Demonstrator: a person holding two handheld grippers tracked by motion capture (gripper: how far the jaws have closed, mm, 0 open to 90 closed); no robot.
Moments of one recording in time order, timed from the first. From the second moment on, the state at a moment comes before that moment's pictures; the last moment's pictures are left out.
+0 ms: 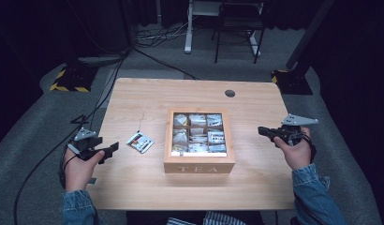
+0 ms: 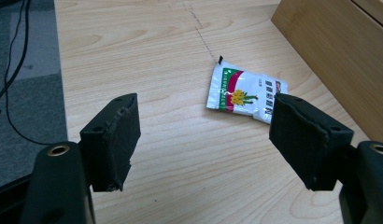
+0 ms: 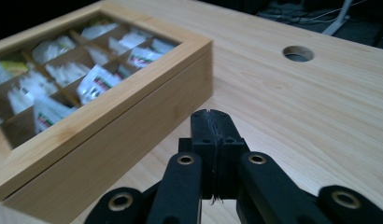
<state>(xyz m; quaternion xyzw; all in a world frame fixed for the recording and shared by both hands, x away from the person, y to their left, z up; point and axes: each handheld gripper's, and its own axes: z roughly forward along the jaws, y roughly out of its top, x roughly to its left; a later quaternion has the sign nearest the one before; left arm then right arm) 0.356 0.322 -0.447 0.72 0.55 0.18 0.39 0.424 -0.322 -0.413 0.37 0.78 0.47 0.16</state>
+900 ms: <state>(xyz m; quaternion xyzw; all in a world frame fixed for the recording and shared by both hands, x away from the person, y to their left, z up) 0.363 0.332 -0.474 0.74 0.57 0.17 0.32 0.439 -0.359 -0.471 0.44 0.79 0.40 0.18</state>
